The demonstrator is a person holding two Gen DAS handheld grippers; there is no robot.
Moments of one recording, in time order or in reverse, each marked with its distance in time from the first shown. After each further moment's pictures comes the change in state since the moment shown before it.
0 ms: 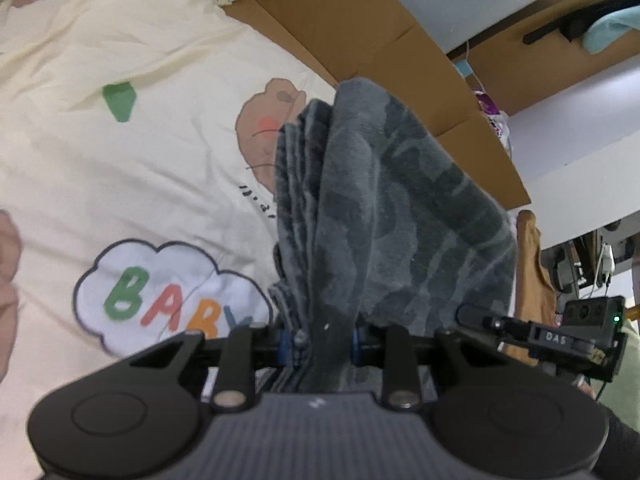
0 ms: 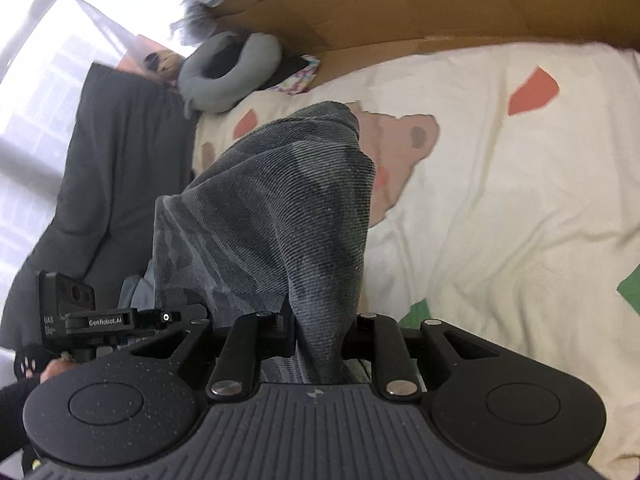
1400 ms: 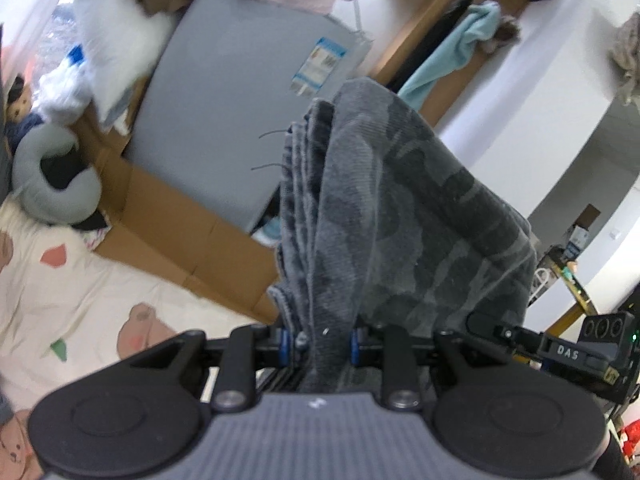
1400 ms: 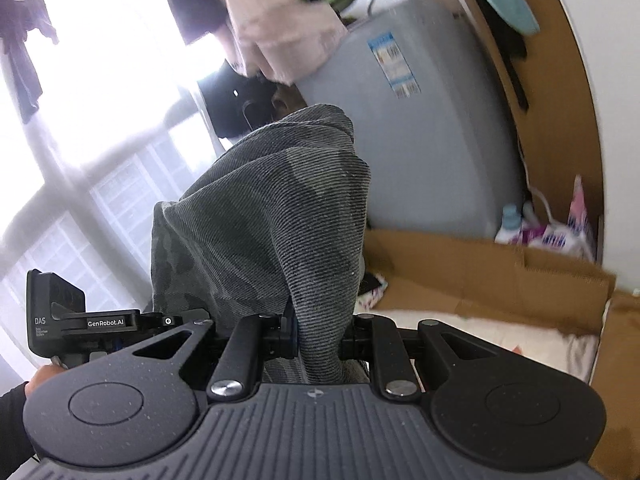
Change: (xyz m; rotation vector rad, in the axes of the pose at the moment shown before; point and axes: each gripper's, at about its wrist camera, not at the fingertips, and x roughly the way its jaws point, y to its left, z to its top) left arm -0.240 -0.305 0.055 0.298 -0.363 -0.099; right arm -0.352 0.233 0.080 -0.240 -0.482 -0.039
